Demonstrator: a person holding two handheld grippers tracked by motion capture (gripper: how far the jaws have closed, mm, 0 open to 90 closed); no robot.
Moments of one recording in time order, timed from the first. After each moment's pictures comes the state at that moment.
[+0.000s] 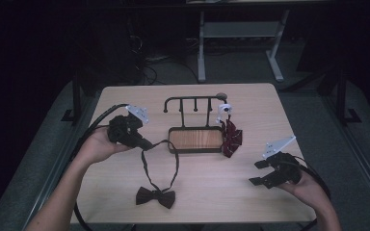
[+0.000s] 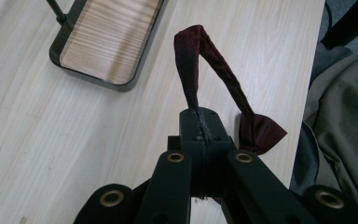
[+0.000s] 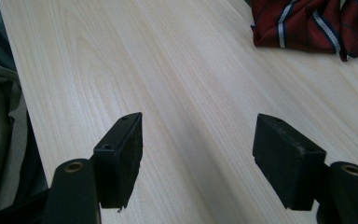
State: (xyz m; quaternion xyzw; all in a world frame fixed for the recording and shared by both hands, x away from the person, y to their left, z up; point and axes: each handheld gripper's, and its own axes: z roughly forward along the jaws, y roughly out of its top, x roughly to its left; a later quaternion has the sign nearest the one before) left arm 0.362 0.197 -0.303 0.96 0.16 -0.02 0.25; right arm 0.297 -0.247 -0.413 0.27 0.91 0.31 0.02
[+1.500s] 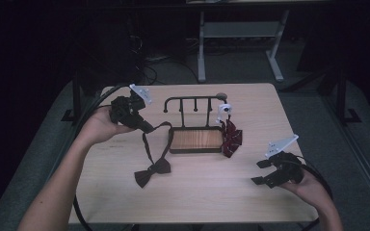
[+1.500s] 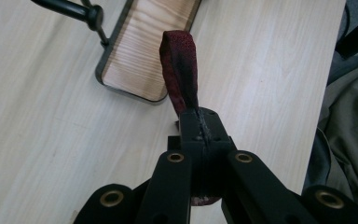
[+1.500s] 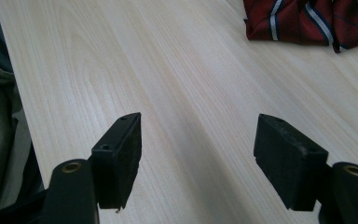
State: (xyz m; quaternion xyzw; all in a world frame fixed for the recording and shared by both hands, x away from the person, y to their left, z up) left arm 0.394 0.188 -0.266 0.96 0.17 0.00 0.23; right arm 0.300 -0.254 -0.416 0.27 0.91 0.31 0.01
